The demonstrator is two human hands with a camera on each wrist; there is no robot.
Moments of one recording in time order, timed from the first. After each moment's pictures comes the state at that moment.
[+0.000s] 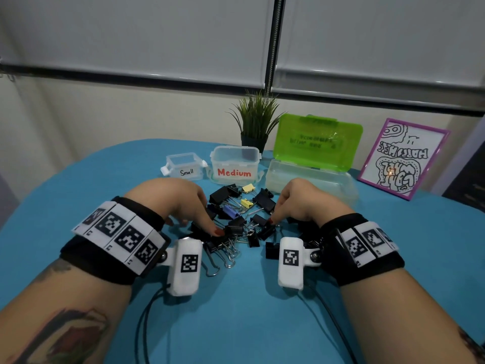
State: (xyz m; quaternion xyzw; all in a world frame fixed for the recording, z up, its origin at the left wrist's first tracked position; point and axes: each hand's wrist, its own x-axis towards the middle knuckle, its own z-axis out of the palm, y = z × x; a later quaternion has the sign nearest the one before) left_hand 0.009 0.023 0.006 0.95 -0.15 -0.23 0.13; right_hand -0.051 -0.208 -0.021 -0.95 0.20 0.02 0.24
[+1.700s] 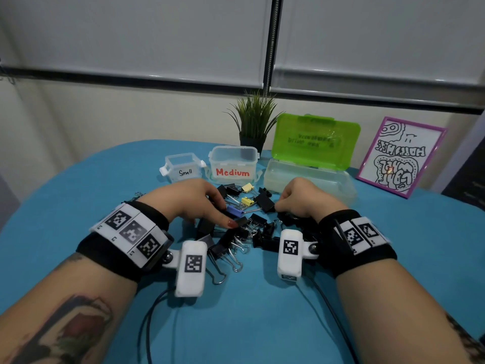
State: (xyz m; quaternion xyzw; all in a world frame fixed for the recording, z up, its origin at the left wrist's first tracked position) left_hand 0.028 0.011 -0.019 0.92 -0.24 -0.18 0.25; right_hand -0.038 -0.230 -0.036 -0.94 0.21 -0.02 0.26
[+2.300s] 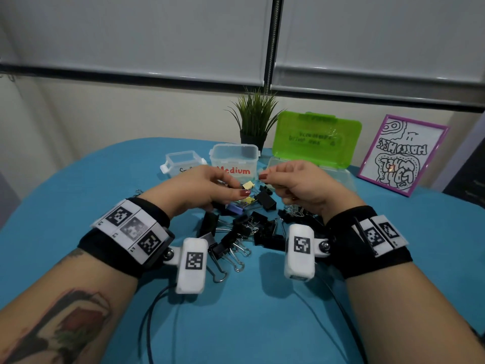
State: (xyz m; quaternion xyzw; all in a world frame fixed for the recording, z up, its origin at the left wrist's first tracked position) left_hand 0.015 0.003 -0.012 0.82 -0.26 -0.19 0.48; right_hand -0.052 -0.213 -0.015 -0.77 0.05 -0.03 0.64
